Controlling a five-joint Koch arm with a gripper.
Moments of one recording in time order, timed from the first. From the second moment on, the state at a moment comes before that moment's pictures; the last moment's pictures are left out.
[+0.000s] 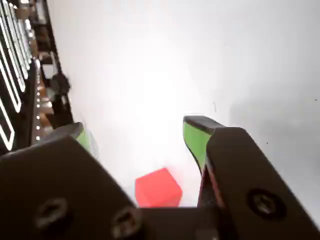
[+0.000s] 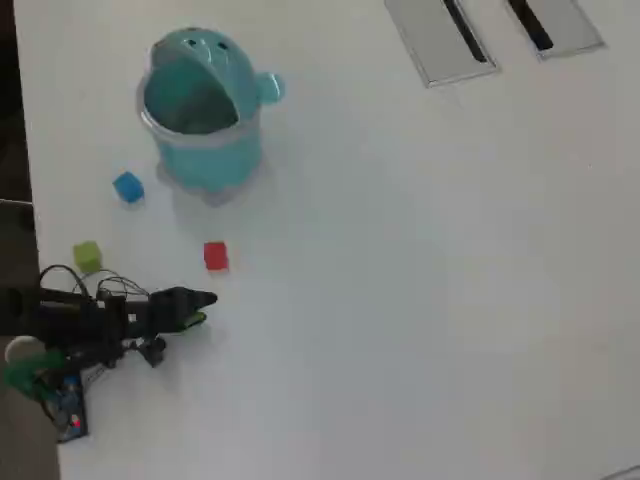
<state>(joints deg) 2.2 131.1 177.5 -13.5 -3.5</state>
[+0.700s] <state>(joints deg) 1.4 131.1 177.5 -14.8 -9.9</state>
